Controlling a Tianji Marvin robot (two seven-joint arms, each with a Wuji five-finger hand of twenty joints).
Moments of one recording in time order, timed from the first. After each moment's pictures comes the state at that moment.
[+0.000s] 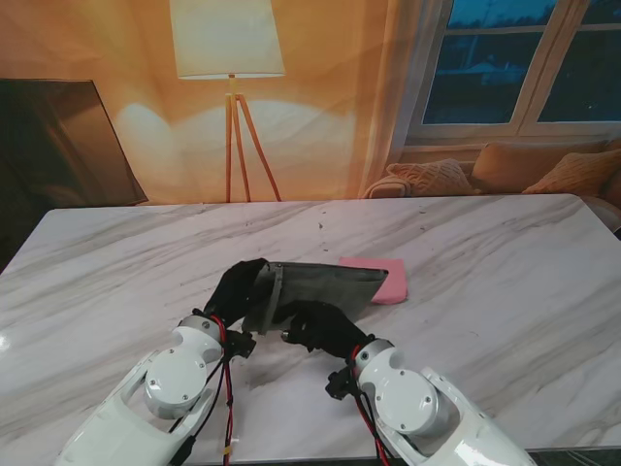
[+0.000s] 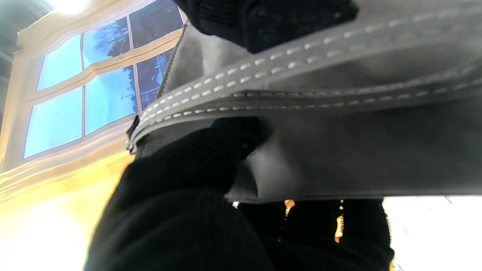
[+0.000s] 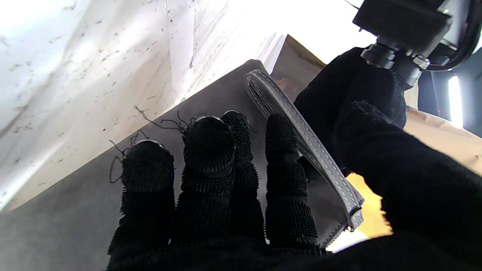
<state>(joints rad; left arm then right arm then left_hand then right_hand) 1.50 -1.21 -1.10 -1.60 0.05 -0.01 0.18 -1.50 -1.17 0.94 -1.64 -0.16 0.03 -0.03 1.04 -0.52 0.82 -0.22 0.80 0.12 0.78 0.55 1.06 0.30 0.59 0.75 0.62 0.41 0.91 0.78 0.08 0.37 1.16 0.75 0.39 -0.59 1.10 -0.15 0.57 -0.06 0.55 0.48 0.68 0.06 0.93 0.82 0.88 -0.12 1.28 0.75 0.43 0.01 1.47 0.81</state>
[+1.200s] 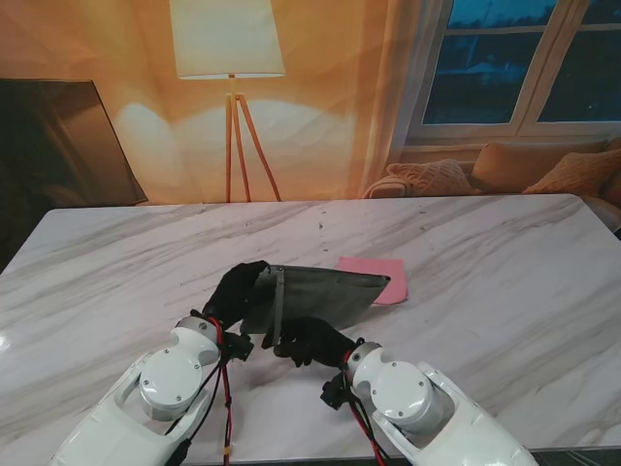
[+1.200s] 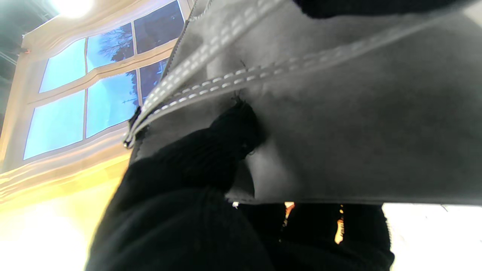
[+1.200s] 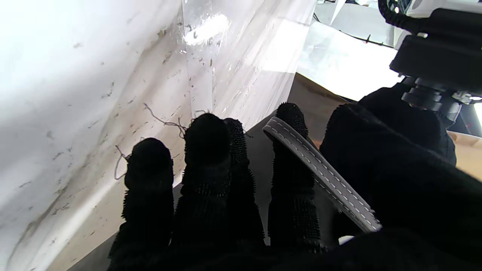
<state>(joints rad) 1.52 -1.21 -1.12 -1.63 0.03 0.01 0.13 -1.44 -1.17 0.89 -1.58 -0.04 0.11 0.11 1.05 -0.51 0.79 -0.22 0.80 0.12 0.78 0.60 1.05 0.30 0.60 0.79 0.59 0.42 1.01 0.92 0.03 0.37 1.17 0.88 0.44 -0.56 1.10 -0.19 0.65 -0.15 0.64 0.47 0.58 0.09 0.90 0.83 0.76 -0.10 1.23 0.75 0.33 0.01 1.38 0.81</state>
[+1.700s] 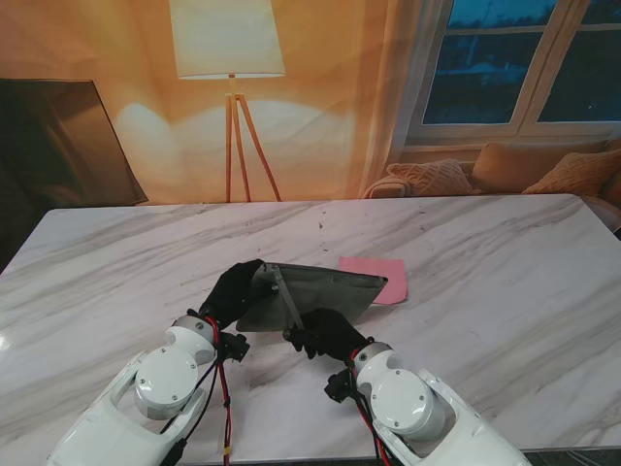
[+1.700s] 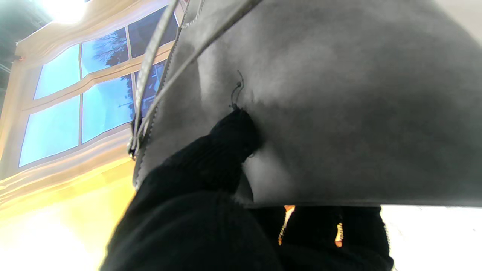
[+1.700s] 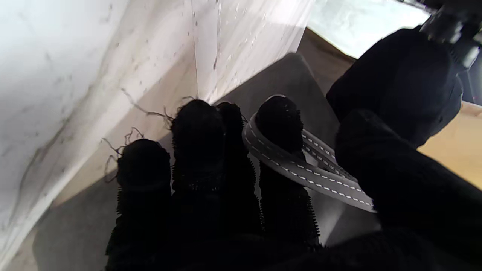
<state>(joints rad) 1.52 -1.20 -1.13 -1.63 0.05 0.01 0.11 -1.49 -1.18 0.92 -1.61 -0.13 0.11 -0.05 1.12 -0.39 0.58 -0.17 0.71 0.12 0.78 0.75 0.93 0.31 0.72 0.93 0.52 0.42 1.07 1.12 -0.04 0.35 1.18 0.91 0.41 -0.47 1.01 -0.25 0.94 -0.01 1.10 0.81 0.80 0.12 0.88 0.75 0.94 -0.02 1.18 0.66 0.47 0.05 1.47 0.79</state>
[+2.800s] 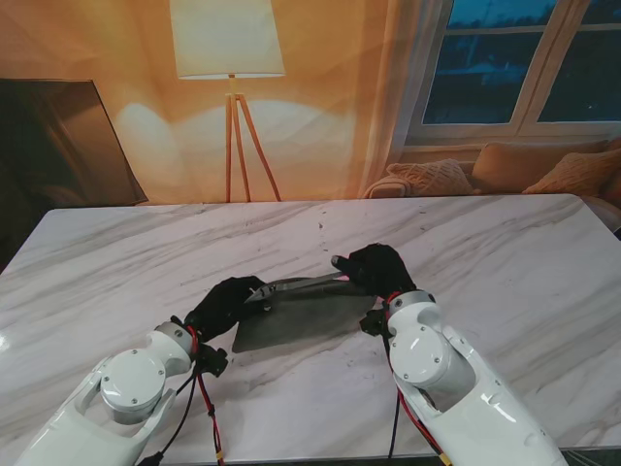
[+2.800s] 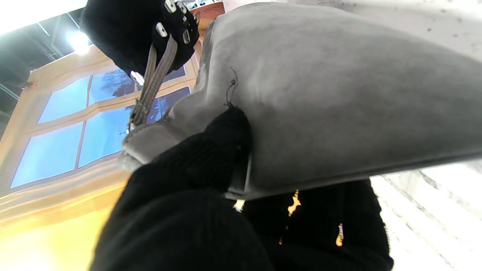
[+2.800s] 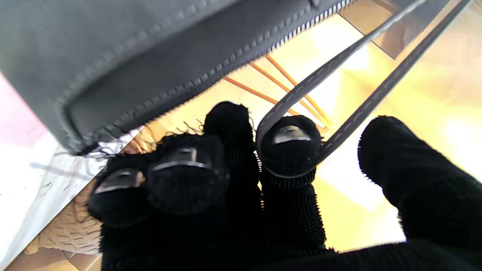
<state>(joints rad) 1.58 -1.14 -1.23 -1.67 -0.02 0.00 -0.14 -1.44 -1.21 1.09 -1.65 -0.33 0.21 -0.23 1.05 -0.42 0.66 -0.17 0.71 0.12 0.77 0.86 0.94 0.37 0.82 1.03 0.54 0.44 1.15 1.23 -0.04 0.35 1.18 0.98 0.28 -0.45 1.00 -0.15 1.19 -0.02 1.25 1.01 1.09 0.11 1.02 0.79 1.26 0.02 1.44 0.55 0.83 0.12 1.74 0.64</state>
